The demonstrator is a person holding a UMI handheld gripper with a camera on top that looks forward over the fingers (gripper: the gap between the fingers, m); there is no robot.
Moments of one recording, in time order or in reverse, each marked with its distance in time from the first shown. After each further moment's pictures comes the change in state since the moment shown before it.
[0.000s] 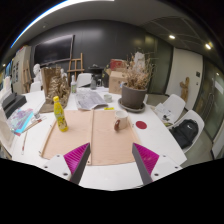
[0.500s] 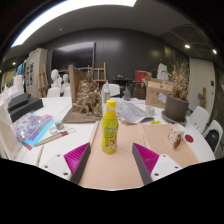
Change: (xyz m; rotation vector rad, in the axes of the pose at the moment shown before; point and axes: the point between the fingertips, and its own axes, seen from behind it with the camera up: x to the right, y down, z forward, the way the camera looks) arm -0.280 -0.031 0.127 0.160 -0.178 -0.037
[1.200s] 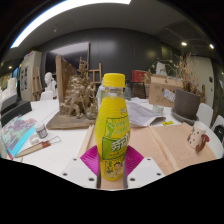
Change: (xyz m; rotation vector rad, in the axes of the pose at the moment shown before) arm -0.009 0.009 0.175 0.052 0.032 0.044
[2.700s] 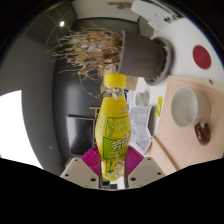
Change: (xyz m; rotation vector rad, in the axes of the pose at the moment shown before) arm 0.244 -0.167 -0.002 -0.015 -0.459 1.393
